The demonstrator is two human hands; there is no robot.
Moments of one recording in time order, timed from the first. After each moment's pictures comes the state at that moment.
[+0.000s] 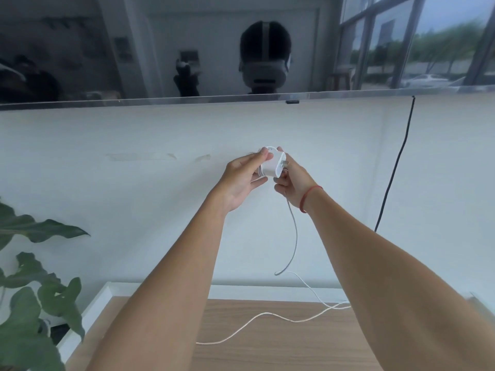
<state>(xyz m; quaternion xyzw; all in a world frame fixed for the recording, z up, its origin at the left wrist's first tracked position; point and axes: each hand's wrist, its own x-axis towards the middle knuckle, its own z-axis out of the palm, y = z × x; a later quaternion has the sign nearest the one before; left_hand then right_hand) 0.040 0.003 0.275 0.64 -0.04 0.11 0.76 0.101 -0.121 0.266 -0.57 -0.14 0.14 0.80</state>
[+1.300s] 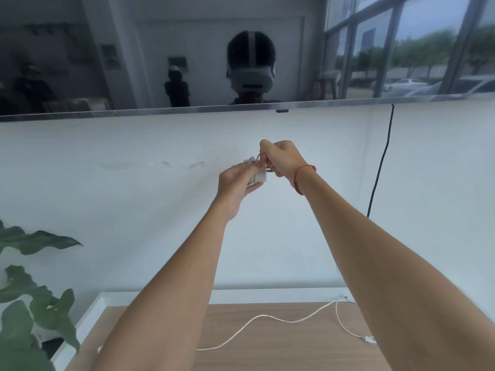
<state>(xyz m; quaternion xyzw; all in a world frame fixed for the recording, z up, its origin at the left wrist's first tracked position) 0.046 -0.001 0.264 0.60 0.00 0.18 0.78 0.072 -0.122 0.324 -0.77 -0.23 -0.02 0.60</state>
